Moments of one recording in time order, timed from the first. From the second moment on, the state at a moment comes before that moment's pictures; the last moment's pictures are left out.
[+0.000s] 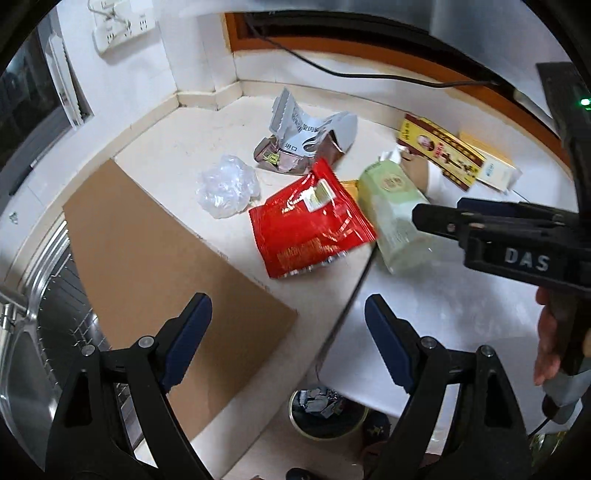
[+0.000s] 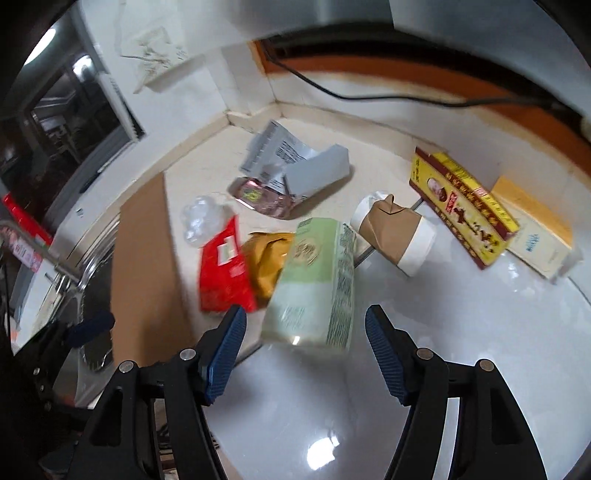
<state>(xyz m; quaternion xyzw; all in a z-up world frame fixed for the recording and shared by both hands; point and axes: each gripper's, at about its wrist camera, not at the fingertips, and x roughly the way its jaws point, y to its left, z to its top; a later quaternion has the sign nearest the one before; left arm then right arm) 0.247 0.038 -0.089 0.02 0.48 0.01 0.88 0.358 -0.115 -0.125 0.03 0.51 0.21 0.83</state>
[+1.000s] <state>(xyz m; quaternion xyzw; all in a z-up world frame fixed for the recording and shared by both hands) 0.353 0.082 -0.147 -0.16 0.53 0.00 0.83 0.368 -0.163 -0.158 0.06 0.53 0.24 0.82</state>
